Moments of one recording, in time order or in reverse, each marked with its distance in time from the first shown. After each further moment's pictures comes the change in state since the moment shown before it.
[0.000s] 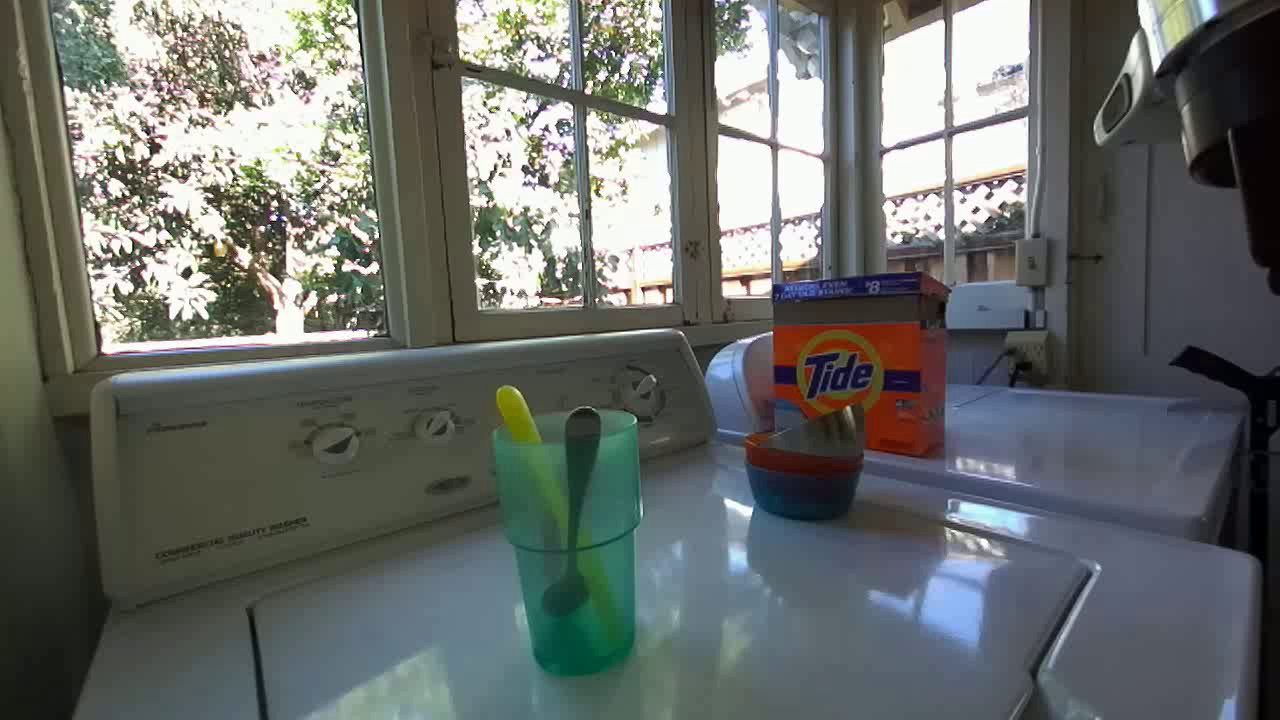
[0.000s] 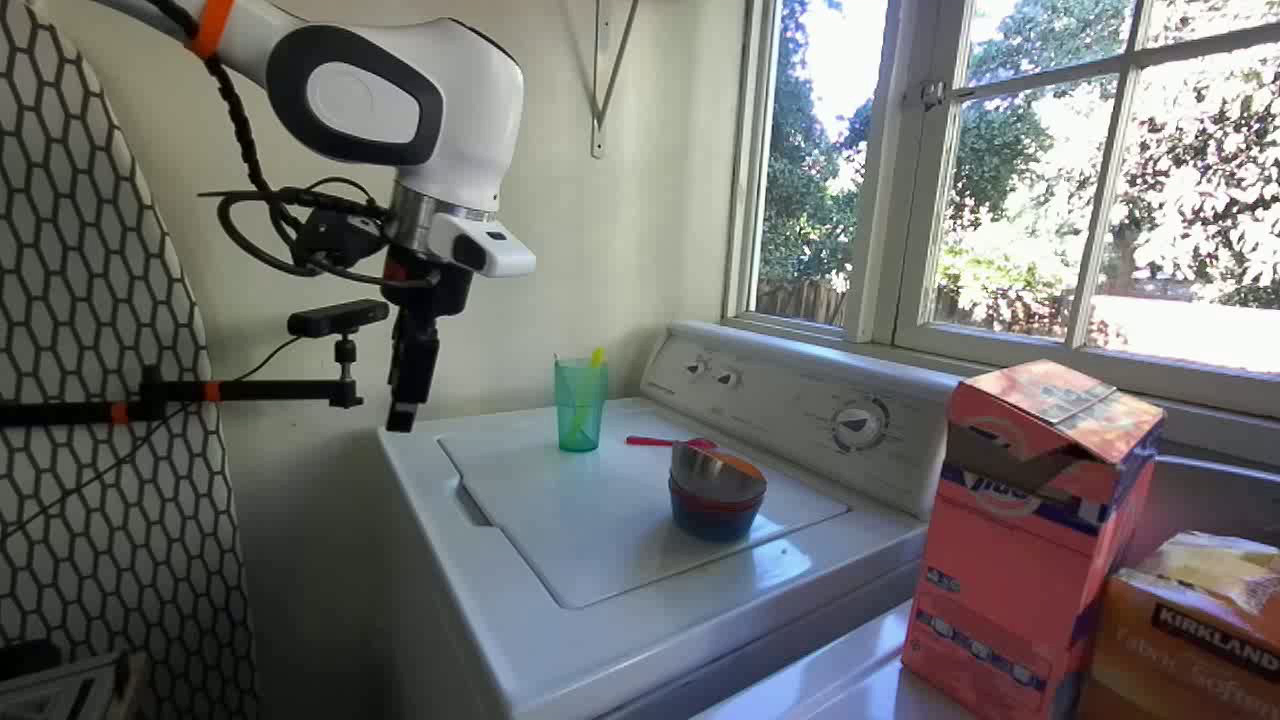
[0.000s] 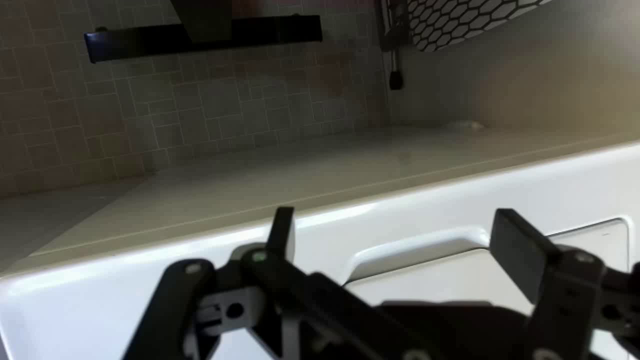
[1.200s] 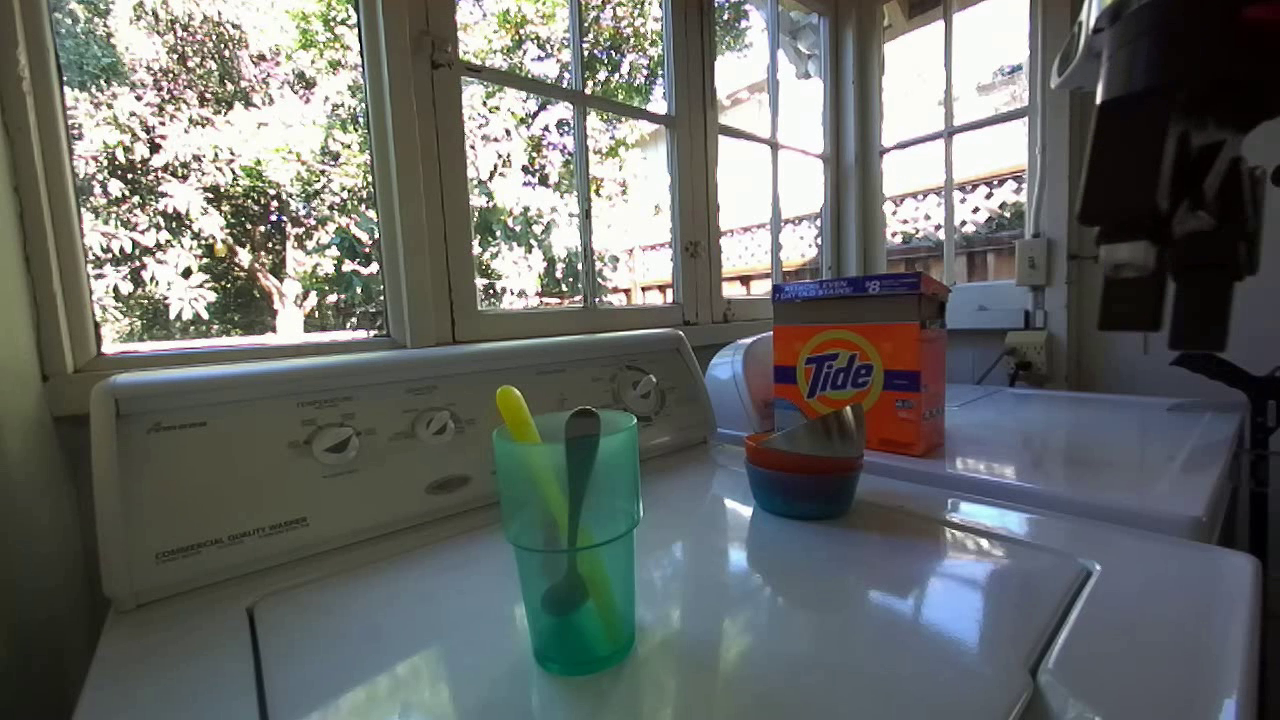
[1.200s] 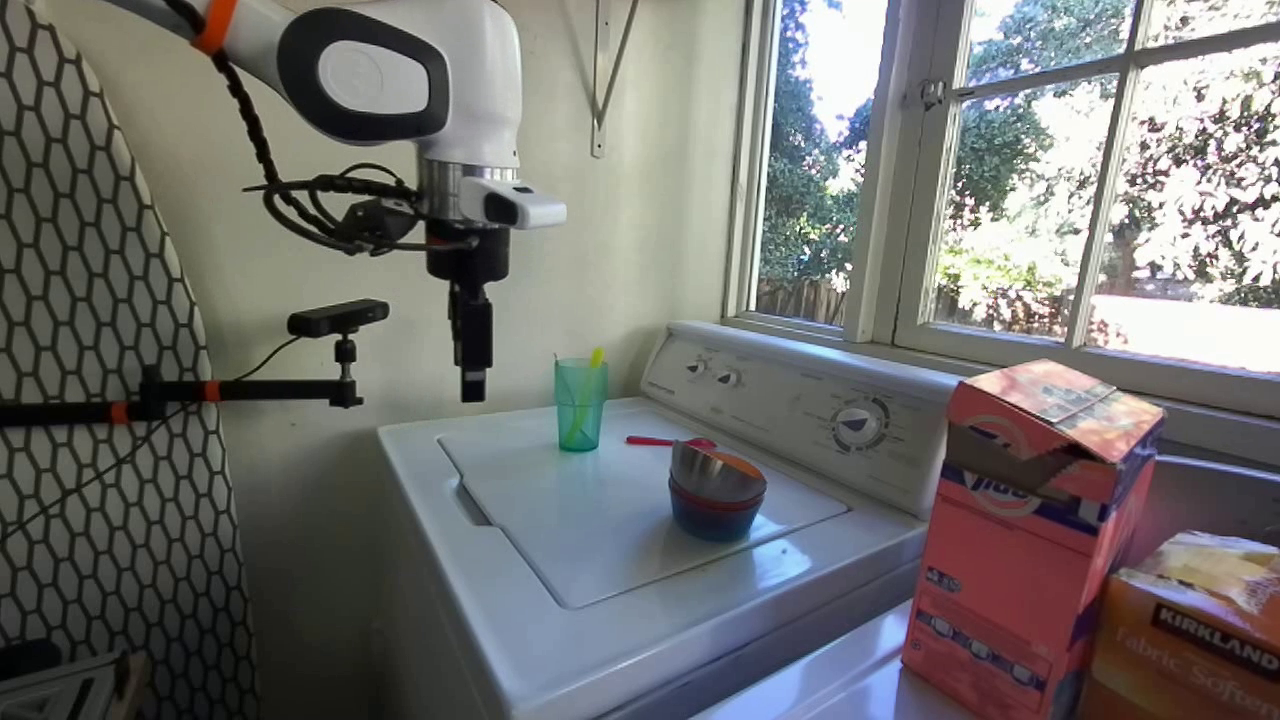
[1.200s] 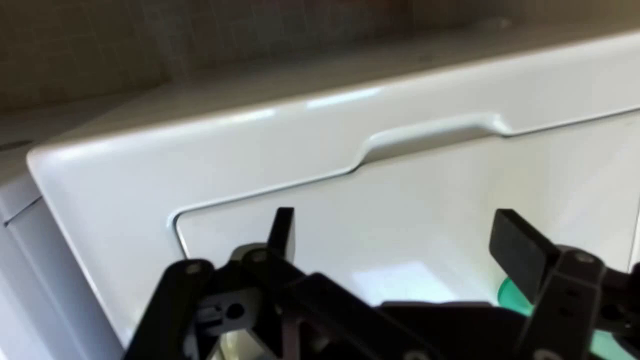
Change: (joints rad) arm -0.036 0.015 0.042 0.046 -0.059 0.185 0.044
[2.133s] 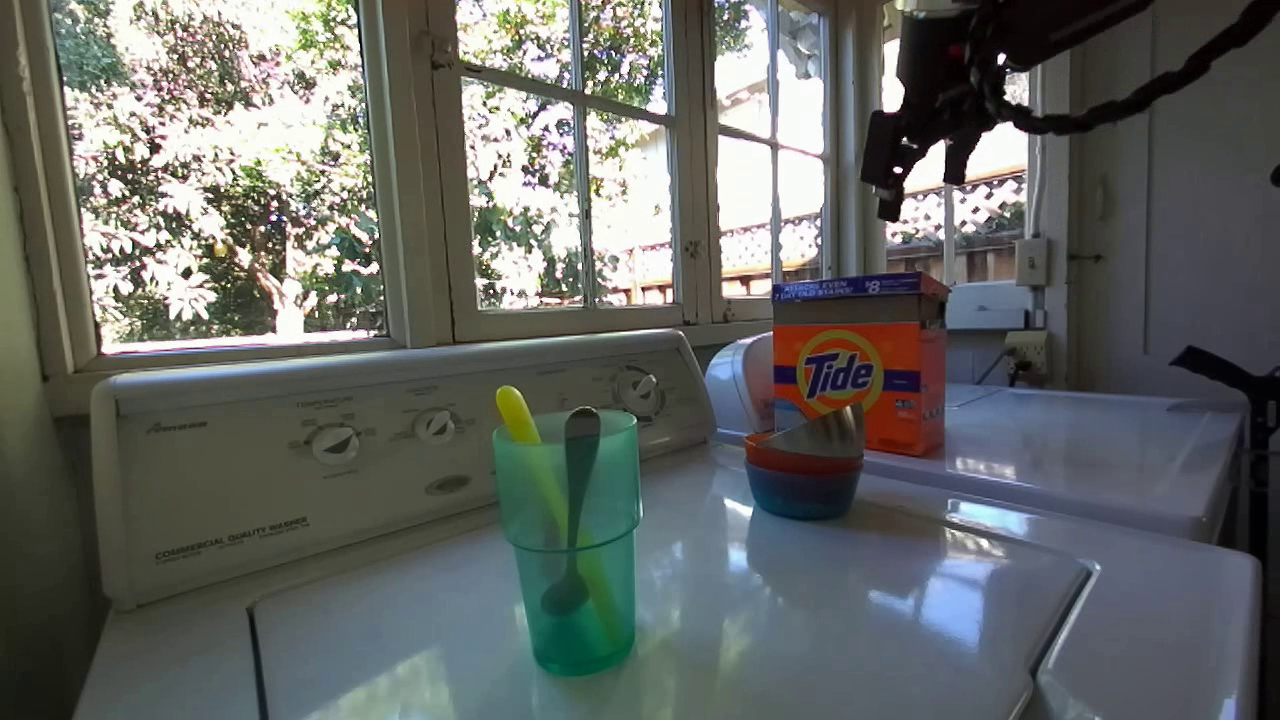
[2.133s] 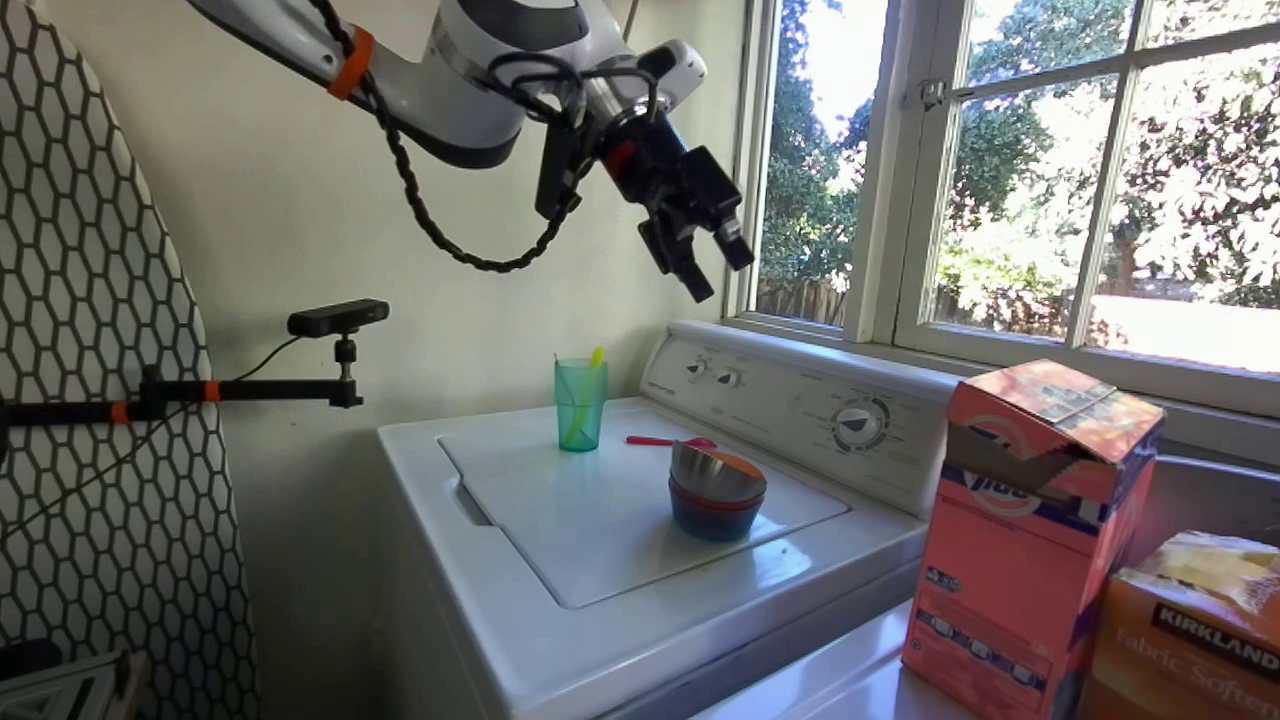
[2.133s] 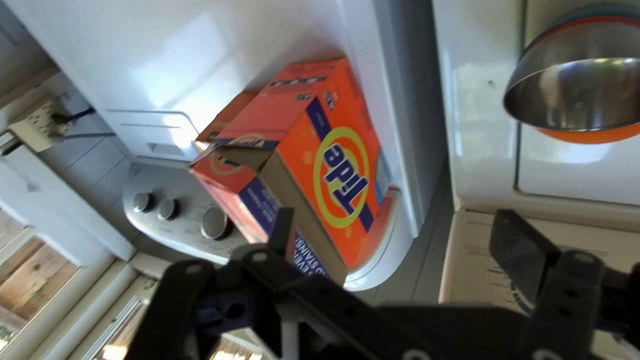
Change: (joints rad) arm -0.205 0.327 0.117 0.433 -0.801 0.221 0.302
